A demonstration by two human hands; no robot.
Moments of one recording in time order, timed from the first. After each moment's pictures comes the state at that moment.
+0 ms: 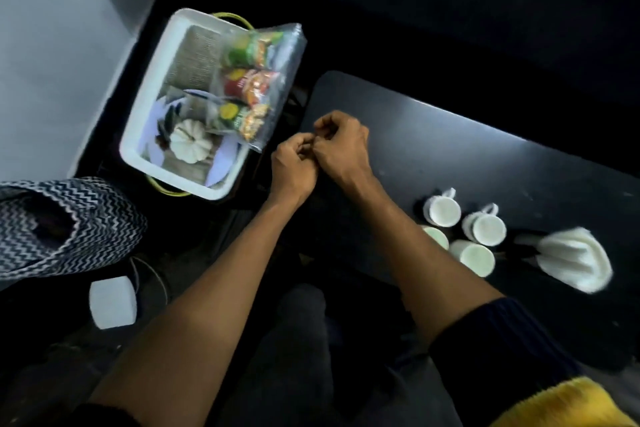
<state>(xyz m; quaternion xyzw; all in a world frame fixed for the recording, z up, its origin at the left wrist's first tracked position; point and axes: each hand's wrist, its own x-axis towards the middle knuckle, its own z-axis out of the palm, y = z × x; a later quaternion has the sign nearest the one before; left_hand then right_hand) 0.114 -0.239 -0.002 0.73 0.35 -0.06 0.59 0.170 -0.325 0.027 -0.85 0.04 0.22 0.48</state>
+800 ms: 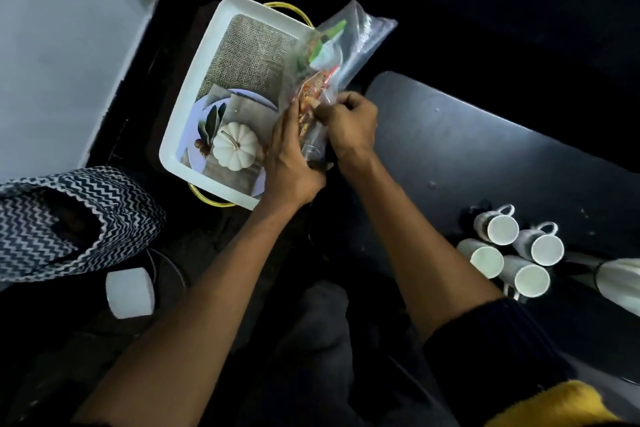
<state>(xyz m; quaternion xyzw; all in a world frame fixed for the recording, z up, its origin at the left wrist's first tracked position) 0.111 -0.117 -0.006 0.88 0.23 -0.04 0.42 0.203 -0.193 -0.003 -0.72 0.25 0.24 0.60</state>
